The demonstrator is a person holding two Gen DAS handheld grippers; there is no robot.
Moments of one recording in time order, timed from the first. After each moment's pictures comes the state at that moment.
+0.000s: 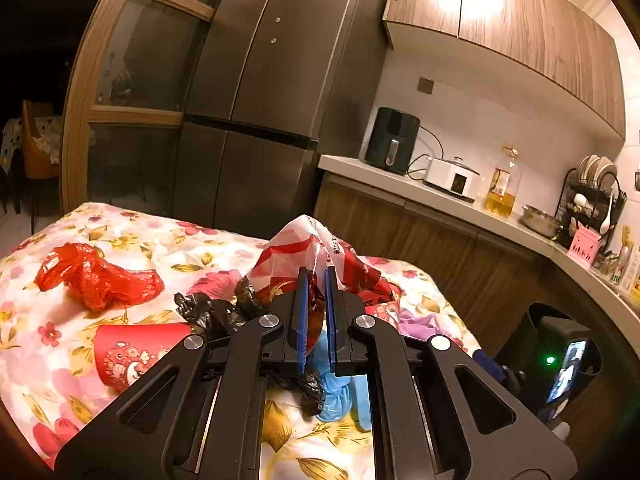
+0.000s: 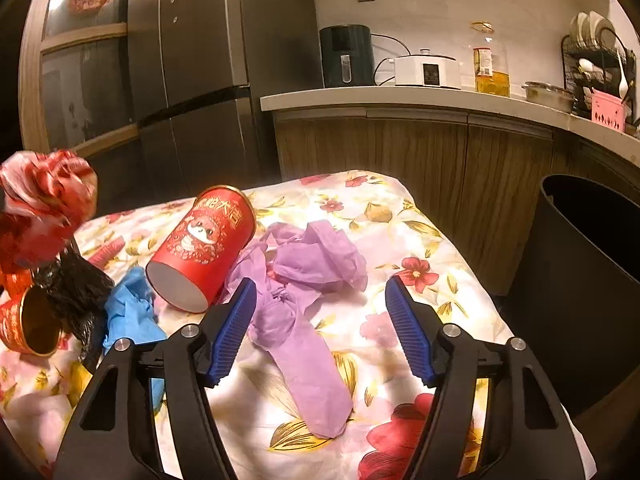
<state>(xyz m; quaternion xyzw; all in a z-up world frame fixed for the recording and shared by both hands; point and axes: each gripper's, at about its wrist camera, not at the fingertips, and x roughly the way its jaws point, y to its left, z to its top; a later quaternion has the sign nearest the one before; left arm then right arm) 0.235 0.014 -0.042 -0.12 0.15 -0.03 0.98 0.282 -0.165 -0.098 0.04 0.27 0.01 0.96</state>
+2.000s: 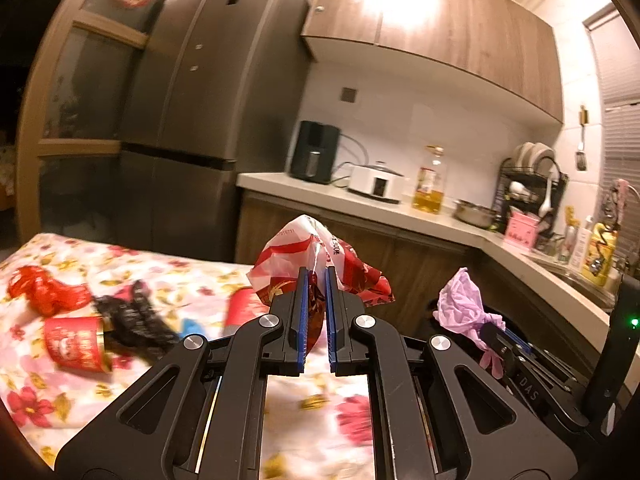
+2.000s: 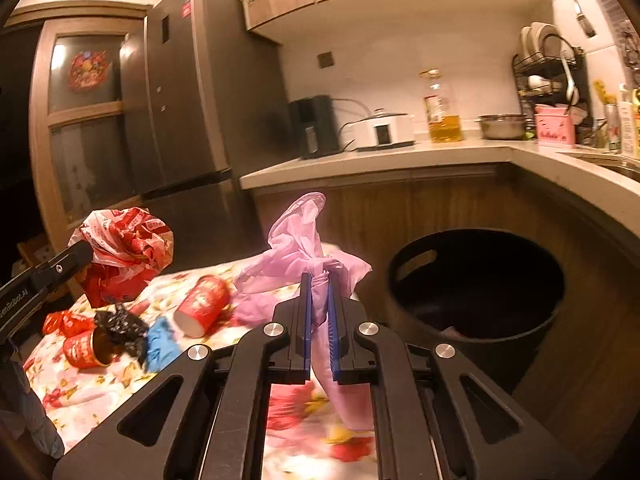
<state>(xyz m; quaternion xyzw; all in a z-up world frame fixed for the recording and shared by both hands) 0.175 -0.096 0.001 -0.09 0.11 -0.14 0.98 0.151 -0.286 0.001 0.10 0.17 -0.03 0.98</state>
